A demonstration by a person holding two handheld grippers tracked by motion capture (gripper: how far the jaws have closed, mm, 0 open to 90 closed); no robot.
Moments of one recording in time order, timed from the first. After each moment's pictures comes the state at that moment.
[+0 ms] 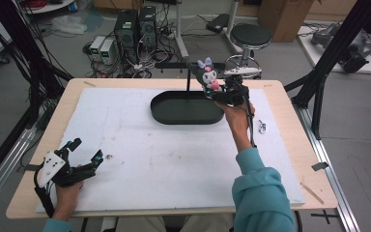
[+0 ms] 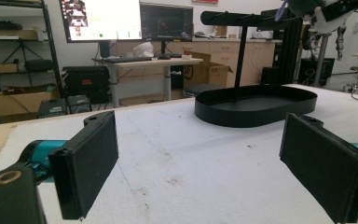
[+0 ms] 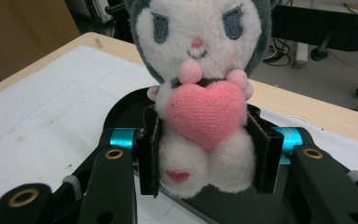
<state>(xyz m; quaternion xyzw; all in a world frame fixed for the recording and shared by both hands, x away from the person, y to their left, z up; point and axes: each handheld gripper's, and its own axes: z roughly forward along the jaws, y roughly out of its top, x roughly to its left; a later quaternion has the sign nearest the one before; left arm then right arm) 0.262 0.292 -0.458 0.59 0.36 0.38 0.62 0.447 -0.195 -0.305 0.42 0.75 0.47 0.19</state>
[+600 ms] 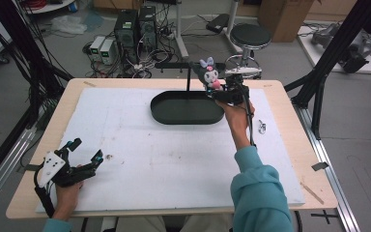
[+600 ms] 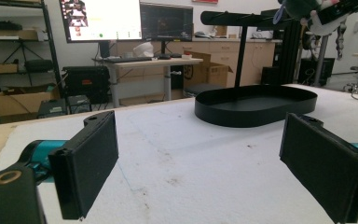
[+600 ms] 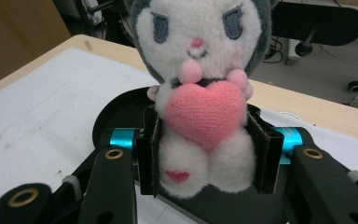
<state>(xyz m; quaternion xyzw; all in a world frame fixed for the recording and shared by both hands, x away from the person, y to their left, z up) 0.262 0.292 -0.458 0.59 0.36 0.38 0.62 0.453 -0.198 -0.309 0.44 0.74 0.47 0.19</state>
